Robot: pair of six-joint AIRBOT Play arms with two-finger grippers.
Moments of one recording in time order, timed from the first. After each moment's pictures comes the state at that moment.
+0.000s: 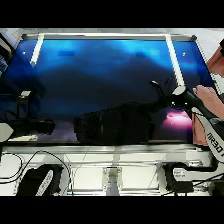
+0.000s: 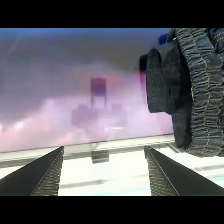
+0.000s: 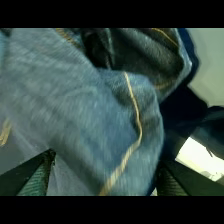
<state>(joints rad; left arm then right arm) -0.03 -0.54 0.71 1.51 -1.32 -1.46 0.01 -1.47 0.97 -0.89 1.12 0.91</state>
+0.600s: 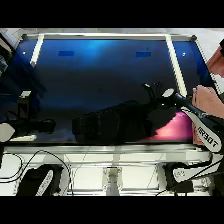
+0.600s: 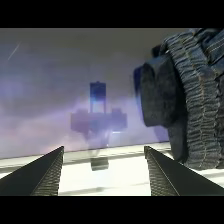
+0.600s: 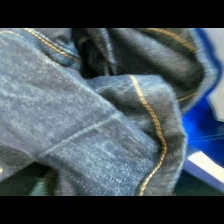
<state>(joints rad) -0.03 -0.54 0.70 1.51 -1.28 -1.47 0.10 -1.58 0.97 -0.80 1.02 0.89</state>
